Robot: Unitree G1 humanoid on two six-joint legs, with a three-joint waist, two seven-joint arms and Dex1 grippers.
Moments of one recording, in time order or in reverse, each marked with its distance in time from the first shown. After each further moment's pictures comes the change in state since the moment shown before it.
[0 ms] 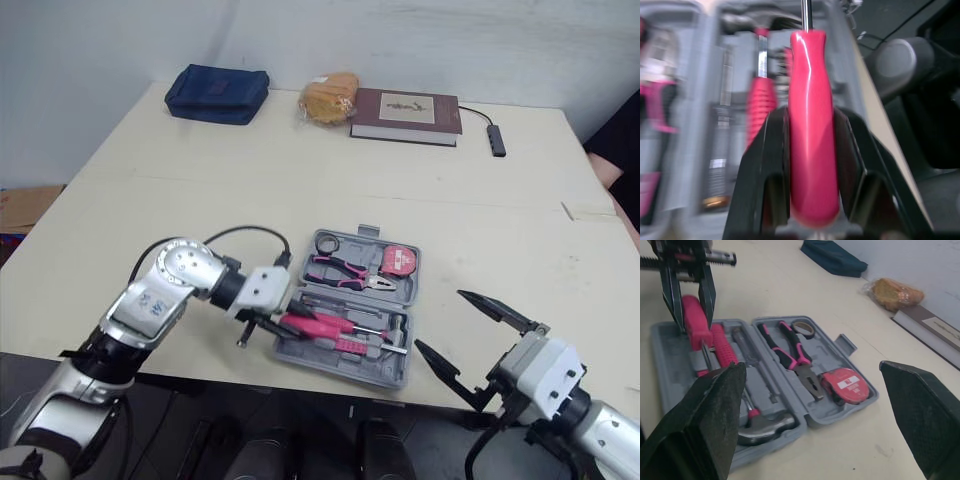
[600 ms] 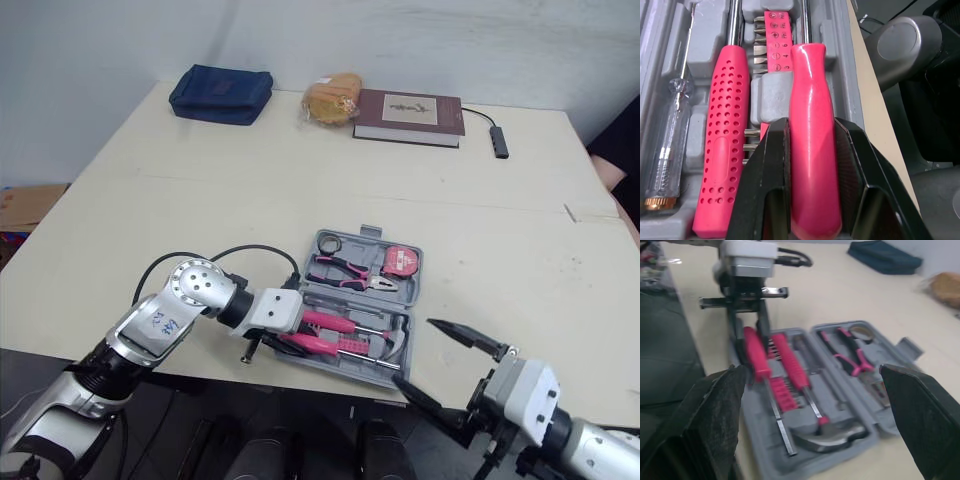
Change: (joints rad) left arm 0.008 -0.010 -0.069 -0.060 0.065 0.072 0.068; right arm 0.077 -0.013 0.075 -0.056 0.065 0.045 0.066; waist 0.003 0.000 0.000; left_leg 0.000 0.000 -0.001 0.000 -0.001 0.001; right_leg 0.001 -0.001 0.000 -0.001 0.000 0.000
